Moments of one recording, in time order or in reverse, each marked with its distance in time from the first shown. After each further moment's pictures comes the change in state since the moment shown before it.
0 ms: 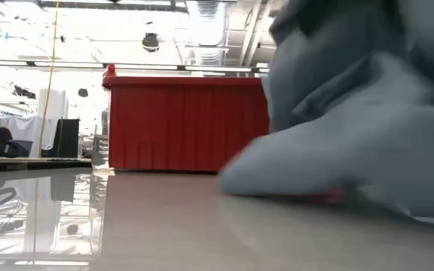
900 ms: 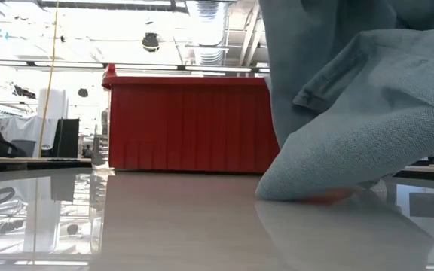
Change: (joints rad) left arm 0.108 0.463 0.085 1.130 0.072 0.294; right arm 0.022 0.068 -0.105 0.561 0.152 -0.015
